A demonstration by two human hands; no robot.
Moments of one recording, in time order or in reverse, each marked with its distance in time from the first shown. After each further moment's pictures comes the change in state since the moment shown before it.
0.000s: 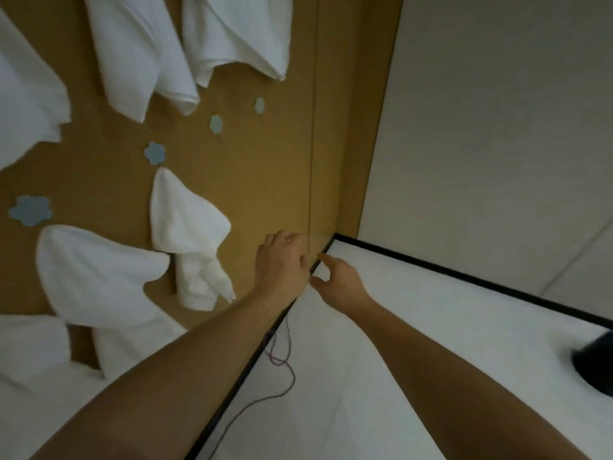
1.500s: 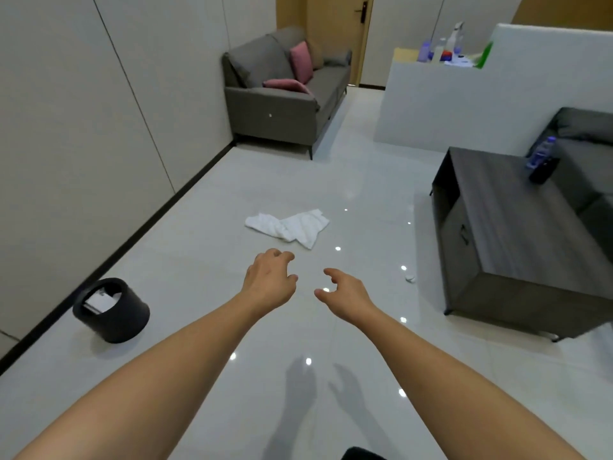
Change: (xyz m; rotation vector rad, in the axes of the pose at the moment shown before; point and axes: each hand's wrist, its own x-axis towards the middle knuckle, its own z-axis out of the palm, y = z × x) left_hand -0.375 1.031 0.315 -0.317 -1.000 1.444; right_hand -0.738 0.610 -0.461 0.339 1.100 1.493
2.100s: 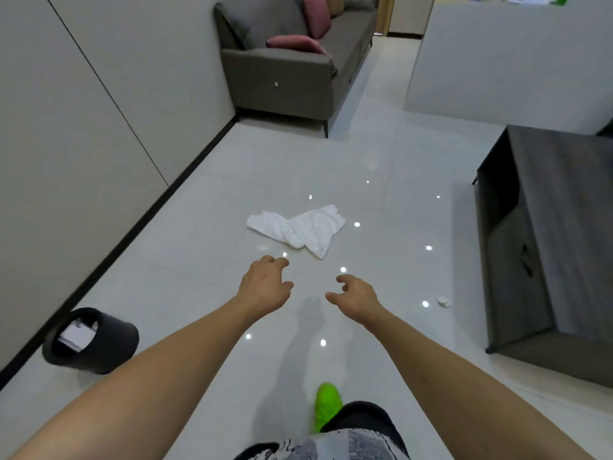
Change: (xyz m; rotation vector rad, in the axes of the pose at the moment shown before) left_hand 0.336 -0.027 0.053 0.024 -0.178 -0.128; right_hand 0.356 0.026 -0.047 0.107 -0.167 0.165
